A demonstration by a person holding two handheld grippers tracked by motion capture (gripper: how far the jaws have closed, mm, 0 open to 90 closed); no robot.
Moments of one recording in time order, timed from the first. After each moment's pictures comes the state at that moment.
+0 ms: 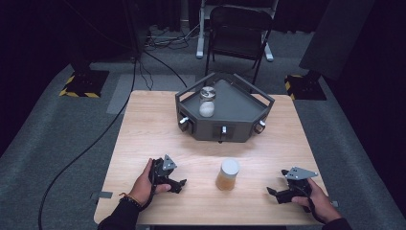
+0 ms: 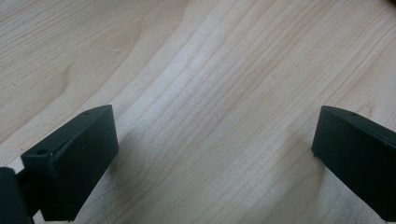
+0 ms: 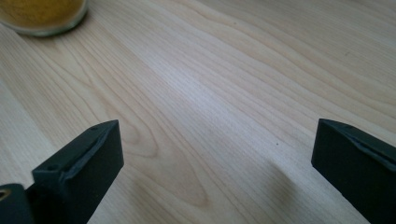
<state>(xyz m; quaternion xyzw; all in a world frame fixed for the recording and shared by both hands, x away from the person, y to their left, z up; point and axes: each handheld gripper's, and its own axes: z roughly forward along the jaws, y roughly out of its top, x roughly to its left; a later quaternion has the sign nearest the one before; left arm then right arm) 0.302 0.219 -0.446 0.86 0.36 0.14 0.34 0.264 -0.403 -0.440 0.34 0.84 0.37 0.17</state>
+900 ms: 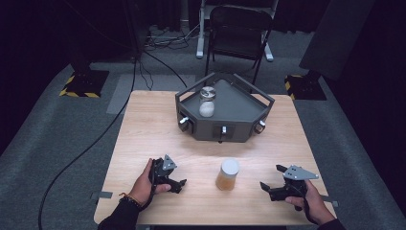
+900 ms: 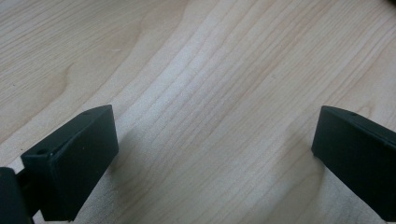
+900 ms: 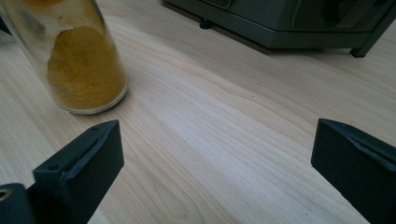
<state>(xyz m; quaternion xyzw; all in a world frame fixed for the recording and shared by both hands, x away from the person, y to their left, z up) 0.302 0.220 -0.446 0.86 0.36 0.14 0.34 0.242 -0.379 -0.434 0.34 0.81 0.43 0.21</state>
